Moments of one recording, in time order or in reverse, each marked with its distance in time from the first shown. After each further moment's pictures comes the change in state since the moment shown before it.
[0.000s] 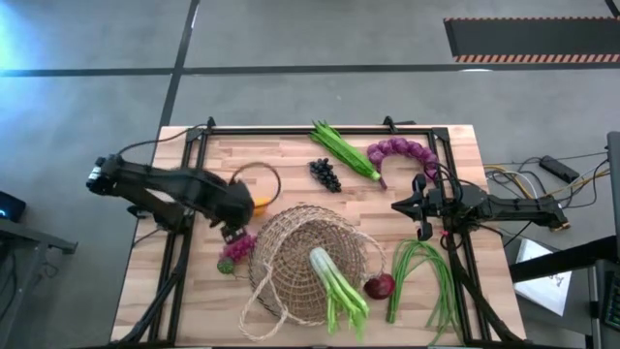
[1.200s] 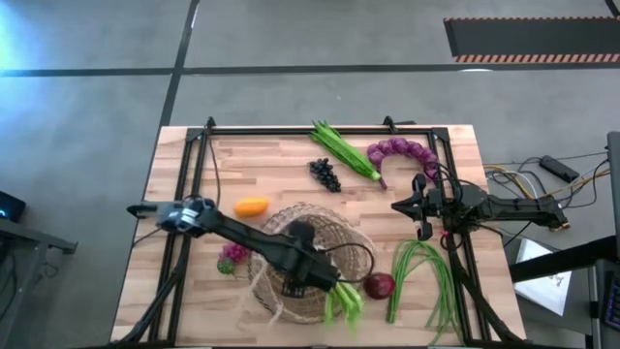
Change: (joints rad) left arm -0.165 0.848 0.739 0.042 -0.074 0.552; right arm 0.000 0.000 0.000 0.001 0.000 0.000
